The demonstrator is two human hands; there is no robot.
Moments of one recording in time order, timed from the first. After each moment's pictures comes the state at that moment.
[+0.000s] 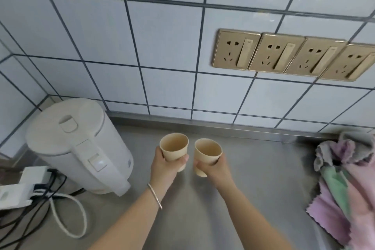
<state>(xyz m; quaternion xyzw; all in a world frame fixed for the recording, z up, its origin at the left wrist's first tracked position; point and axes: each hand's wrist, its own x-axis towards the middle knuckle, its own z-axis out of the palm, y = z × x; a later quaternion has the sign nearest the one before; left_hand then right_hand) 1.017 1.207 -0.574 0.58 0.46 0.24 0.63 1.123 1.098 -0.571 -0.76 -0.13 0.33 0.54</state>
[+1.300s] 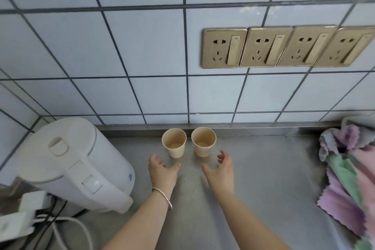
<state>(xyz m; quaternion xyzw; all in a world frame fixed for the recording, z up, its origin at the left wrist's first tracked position) 1.039 1.230 -0.614 0.59 0.55 0.23 0.54 1.122 1.112 -0.603 -0.85 -0.06 0.21 0.49</state>
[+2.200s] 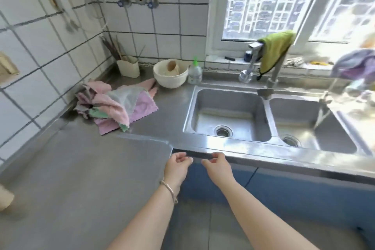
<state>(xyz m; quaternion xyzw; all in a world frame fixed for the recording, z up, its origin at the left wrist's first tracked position) 0.850 0.818 -0.529 0.74 0.00 -0.29 0.61 0.765 0.724 -0.504 -0.70 0.45 -0.05 0.54</state>
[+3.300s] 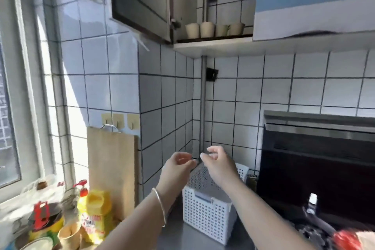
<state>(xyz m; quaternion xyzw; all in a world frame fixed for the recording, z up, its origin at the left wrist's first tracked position) 0.206 0.229 -0.222 0.39 -0.66 -0.48 0.43 0.095 0.281 -0.209 -0.44 0.71 -0.52 0.15</state>
